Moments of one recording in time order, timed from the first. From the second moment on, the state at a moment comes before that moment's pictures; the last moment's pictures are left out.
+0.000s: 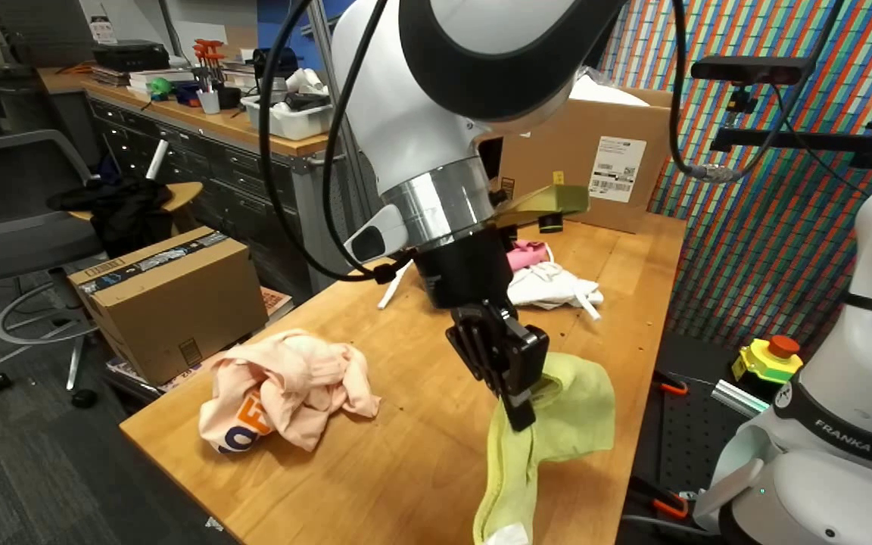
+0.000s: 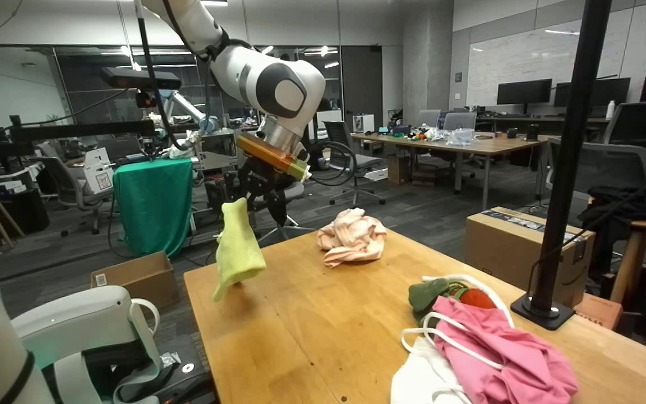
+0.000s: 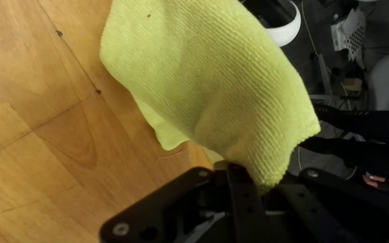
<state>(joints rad) 0.24 0.06 0.25 -2.15 0.38 1.77 -0.73</state>
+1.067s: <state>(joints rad) 0.27 0.09 0.29 -2.18 0.48 2.03 -0.42</state>
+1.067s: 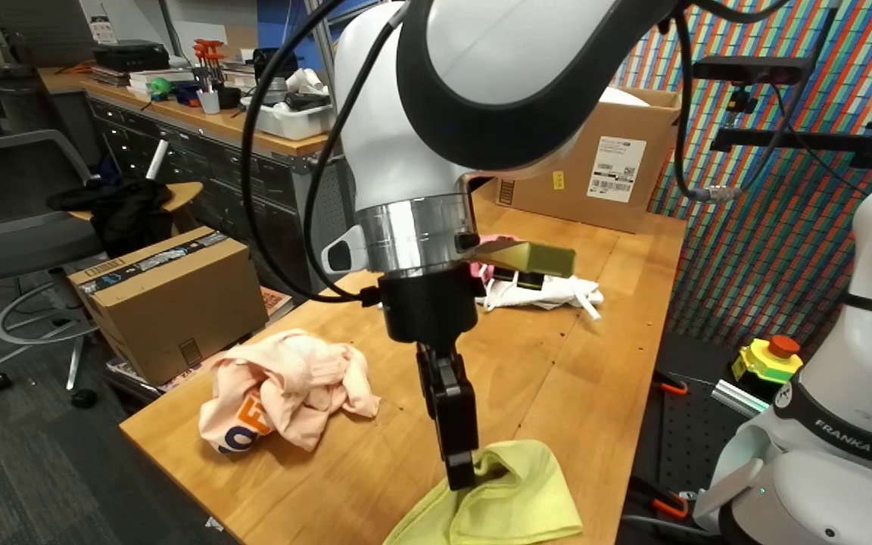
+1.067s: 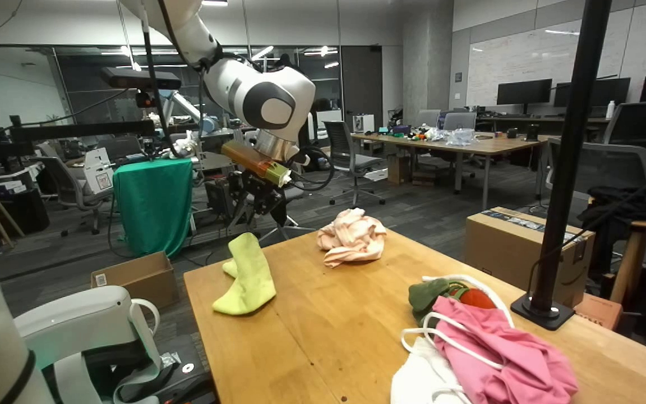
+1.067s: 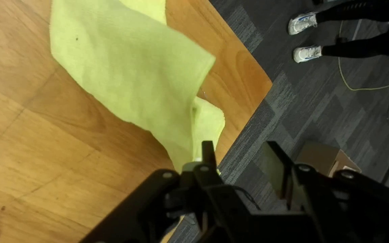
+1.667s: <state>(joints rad) 0.24 0.09 0.25 -2.18 0.32 2.09 -0.29</state>
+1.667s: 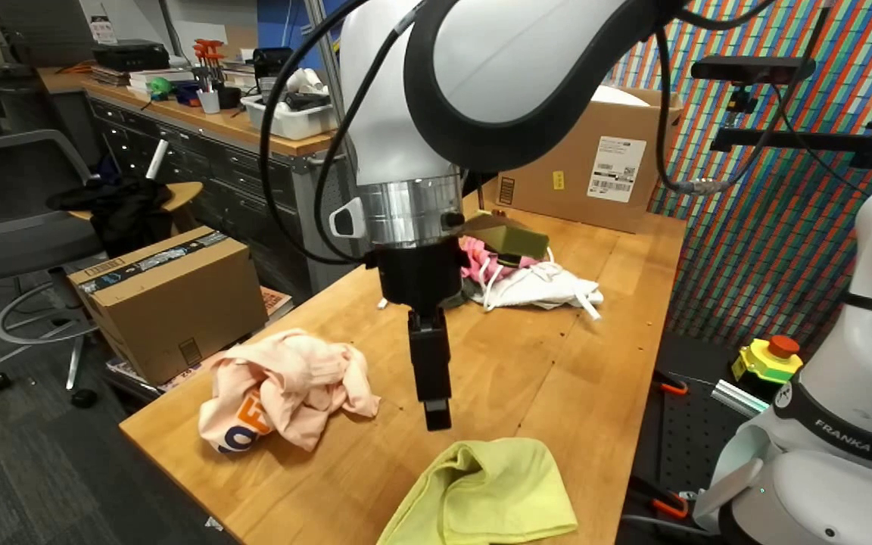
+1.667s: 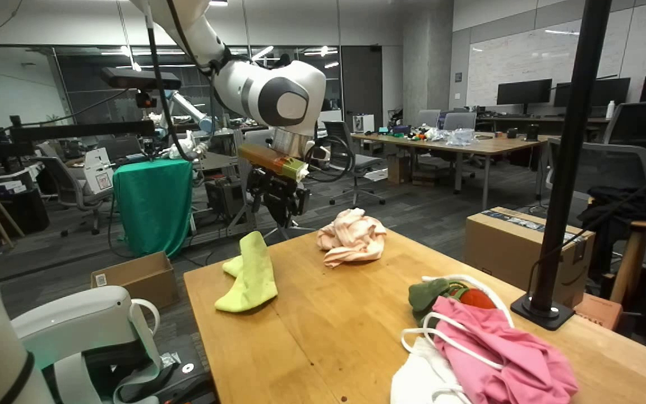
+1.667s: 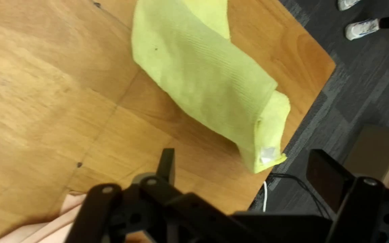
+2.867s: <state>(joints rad) 0.05 0.09 -0.01 -2.21 -0.21 2.33 0.16</state>
